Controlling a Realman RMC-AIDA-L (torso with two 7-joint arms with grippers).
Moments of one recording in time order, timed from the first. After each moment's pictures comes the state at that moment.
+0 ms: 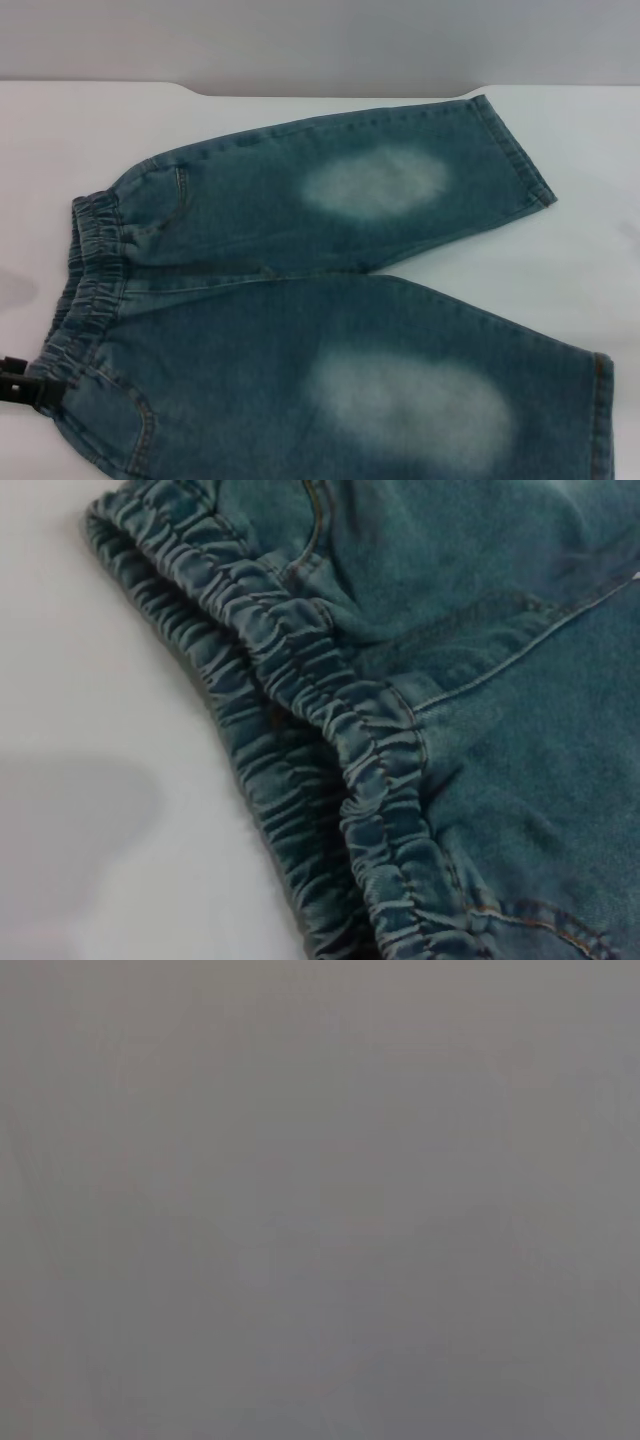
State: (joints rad) left arm -0.36 -1.97 0.71 1.06 2.48 1.73 -2.05; right arm 0.31 2.06 -0.17 -0.63 -1.72 -1.75 1.34
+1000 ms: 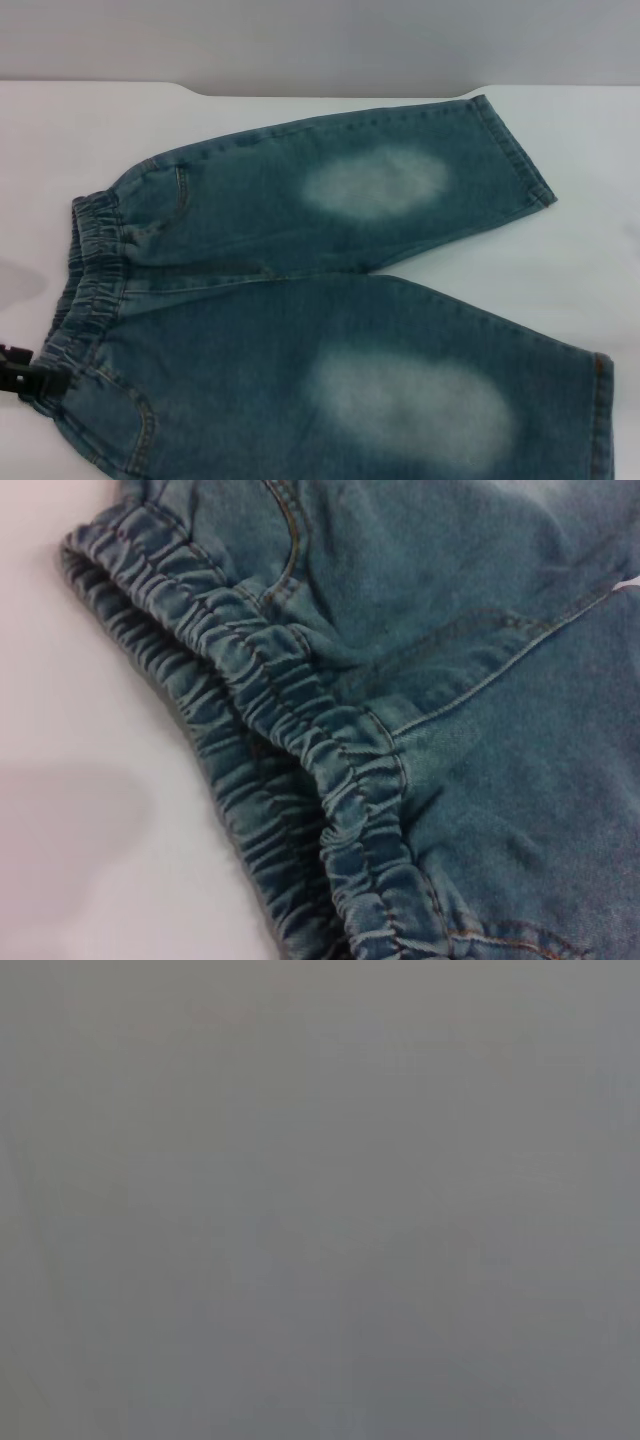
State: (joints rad) left arm -0.37 -1.97 0.71 1.08 2.48 1.75 -2.06; right arm 0.30 2.06 -0.16 -0.63 -1.71 -1.75 1.33
